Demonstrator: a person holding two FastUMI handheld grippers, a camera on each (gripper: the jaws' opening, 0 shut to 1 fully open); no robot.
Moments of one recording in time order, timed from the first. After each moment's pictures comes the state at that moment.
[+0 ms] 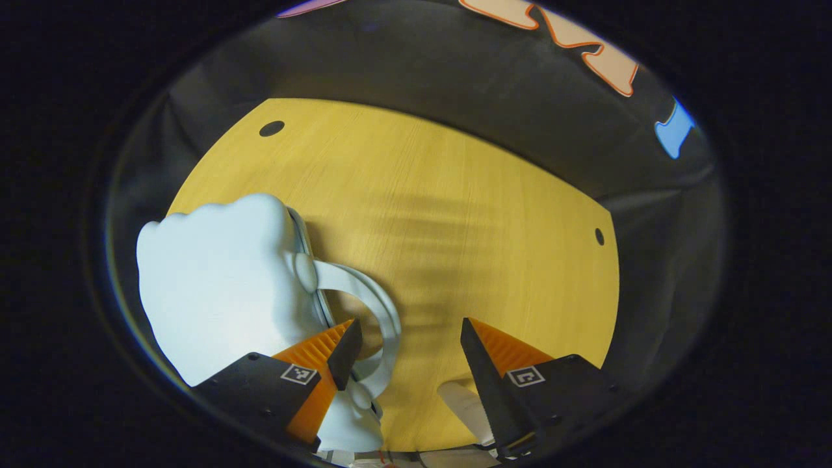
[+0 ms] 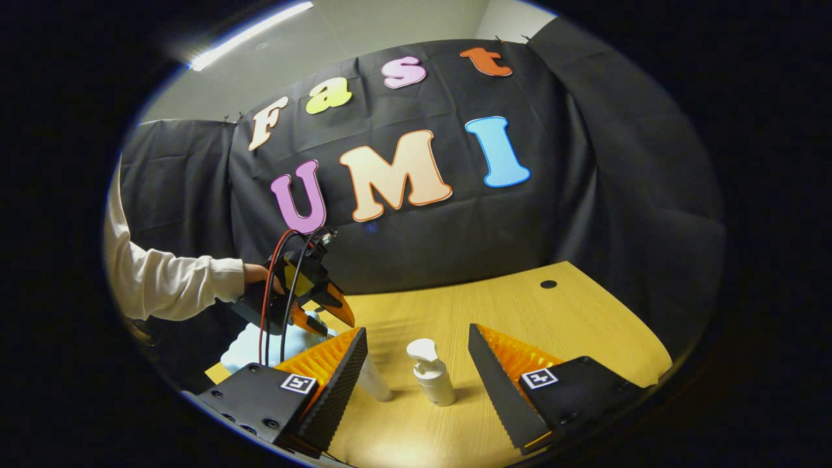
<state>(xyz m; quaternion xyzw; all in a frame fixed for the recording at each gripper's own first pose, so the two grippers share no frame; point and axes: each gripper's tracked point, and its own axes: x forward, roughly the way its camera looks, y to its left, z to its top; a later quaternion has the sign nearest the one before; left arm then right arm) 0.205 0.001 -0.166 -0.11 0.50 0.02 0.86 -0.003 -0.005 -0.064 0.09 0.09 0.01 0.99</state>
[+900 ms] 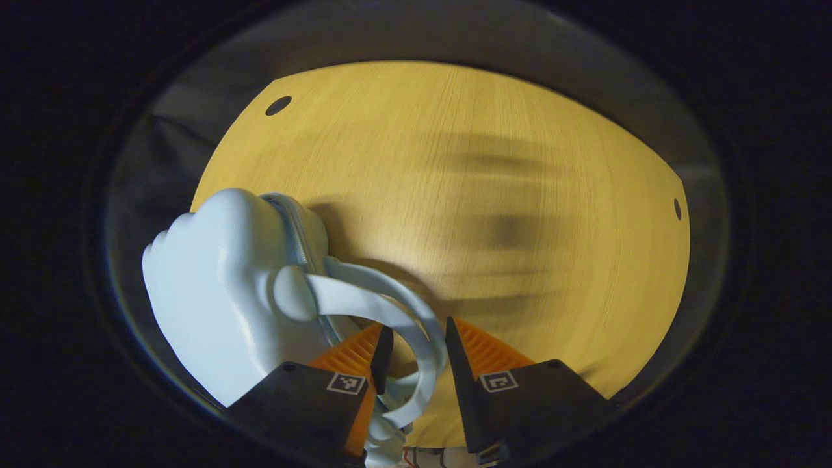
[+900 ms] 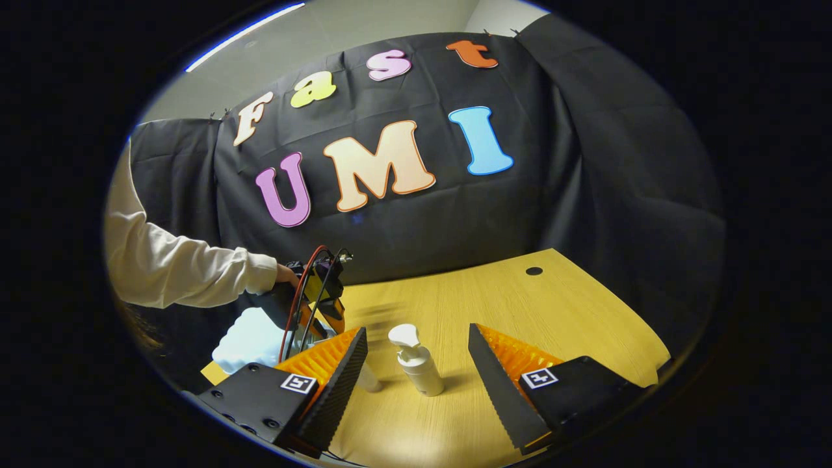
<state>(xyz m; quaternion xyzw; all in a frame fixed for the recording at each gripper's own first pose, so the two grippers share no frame) 0.222 0.030 -0.224 -0.02 0.59 0.10 0.80 -0.013 -0.023 -0.080 0.09 0.12 -0.02 0.99</state>
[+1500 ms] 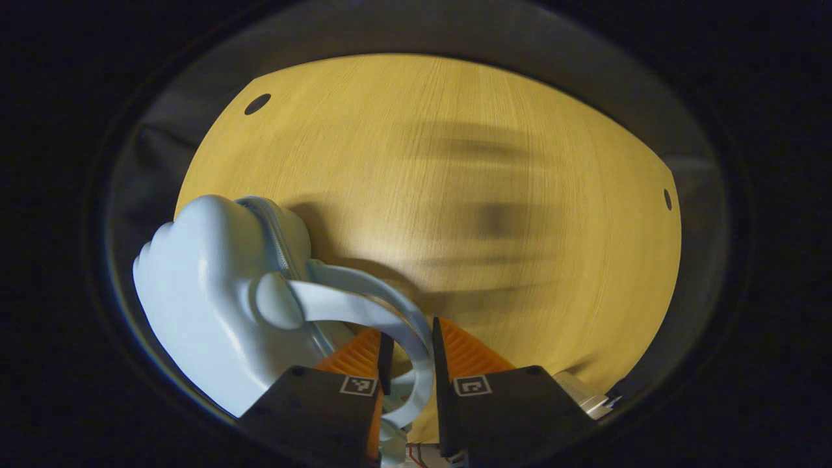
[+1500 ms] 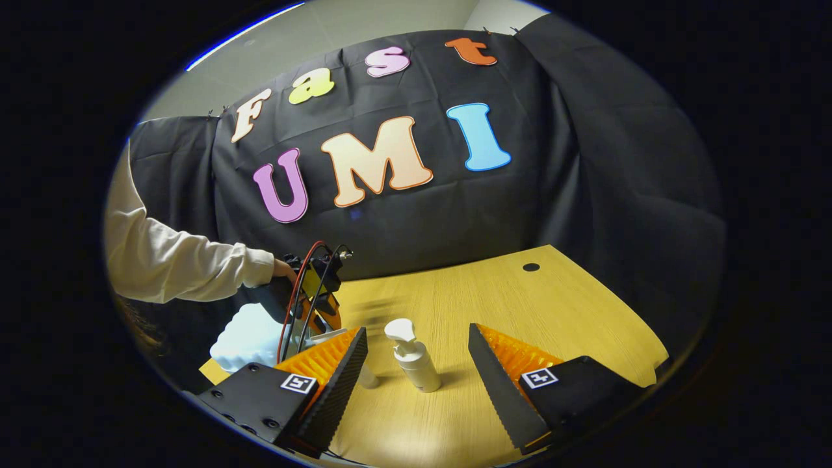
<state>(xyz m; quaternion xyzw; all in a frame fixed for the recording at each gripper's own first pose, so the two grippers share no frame) 0.223 0.021 -0.221 -0.04 0.61 0.06 0.79 -0.016 -0.022 -0.083 0.09 0.12 -0.02 0.99</state>
